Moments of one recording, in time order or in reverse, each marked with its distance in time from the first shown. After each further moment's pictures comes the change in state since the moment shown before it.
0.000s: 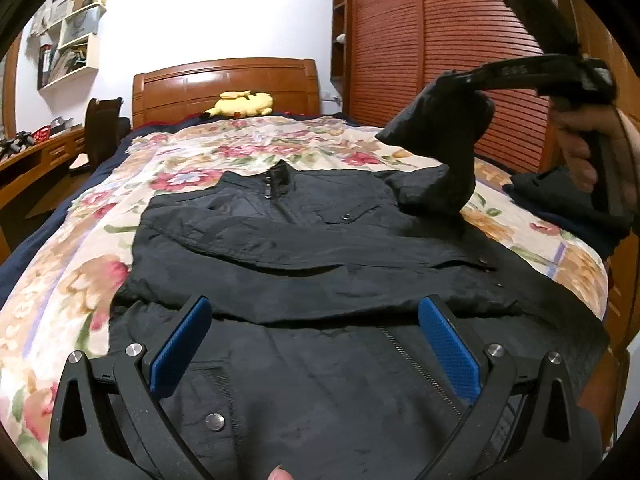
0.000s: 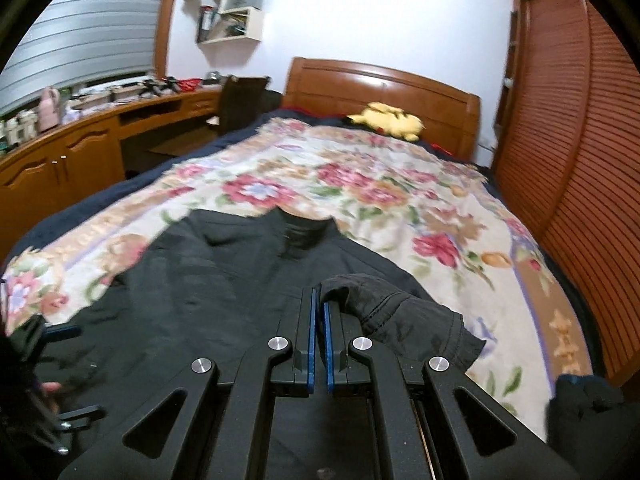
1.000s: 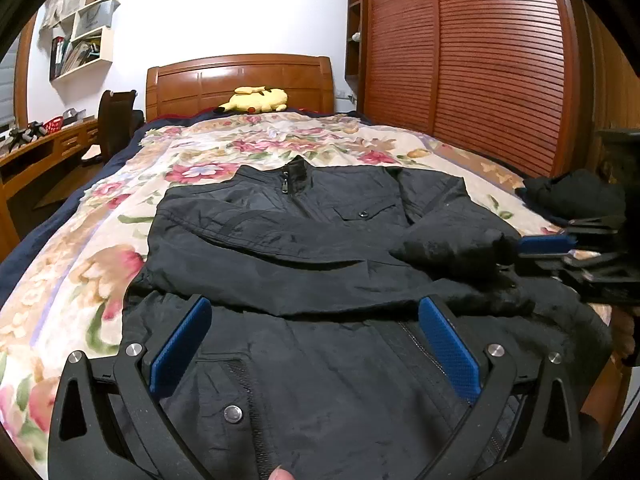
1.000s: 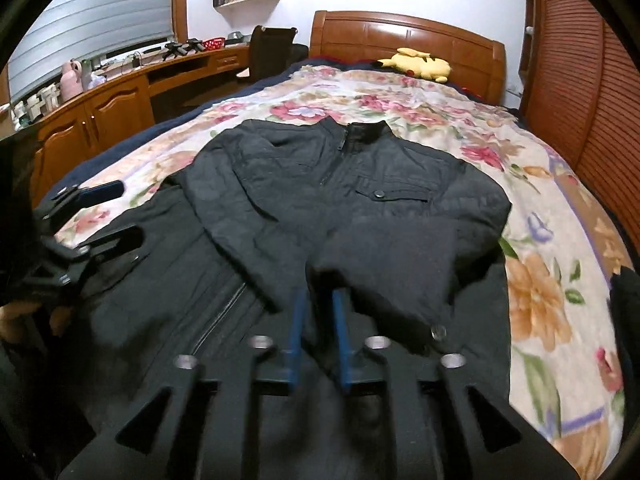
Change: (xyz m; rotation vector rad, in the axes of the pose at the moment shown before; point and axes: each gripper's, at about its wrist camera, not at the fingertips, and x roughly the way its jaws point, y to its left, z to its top) left arm 0.000 0.010 -0.004 -0.017 0.012 0.034; right arm -0.025 0.031 -0.122 0.060 0.169 0.081
